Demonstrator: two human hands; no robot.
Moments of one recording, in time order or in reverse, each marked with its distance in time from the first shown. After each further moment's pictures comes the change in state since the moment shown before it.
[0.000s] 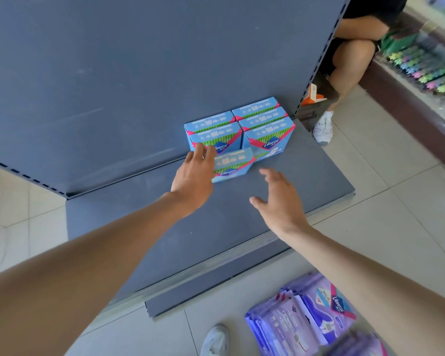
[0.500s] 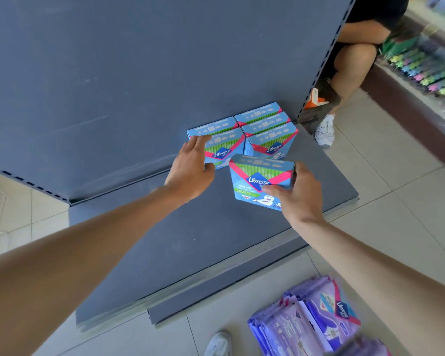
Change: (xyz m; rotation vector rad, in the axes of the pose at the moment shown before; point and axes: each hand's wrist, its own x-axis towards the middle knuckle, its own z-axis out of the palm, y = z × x) left_hand 0.015 -0.011 -0.022 -0.323 0.090 -0.023; right_hand 0.022 0.013 -0.013 0.366 0.251 0.058
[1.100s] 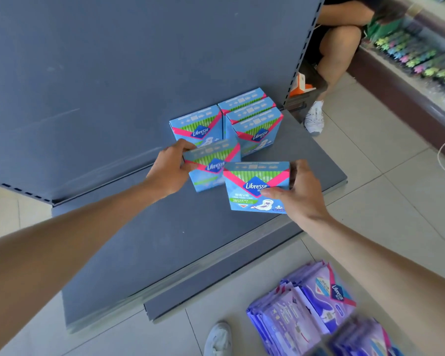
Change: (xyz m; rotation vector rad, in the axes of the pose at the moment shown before) left_hand -0.002 -0.018 0.010 -0.110 -0.120 -0.120; right_hand -0.012 0.031 -0.019 0.140 -0.109 0.090
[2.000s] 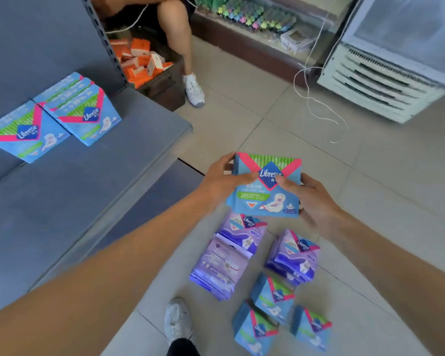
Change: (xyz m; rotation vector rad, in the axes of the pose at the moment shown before) left_hand -0.182 0.256 0.243 -0.682 -0.684 -0.073; right_hand -0.213 0.149 -0.230 0.670 0.313 0.483
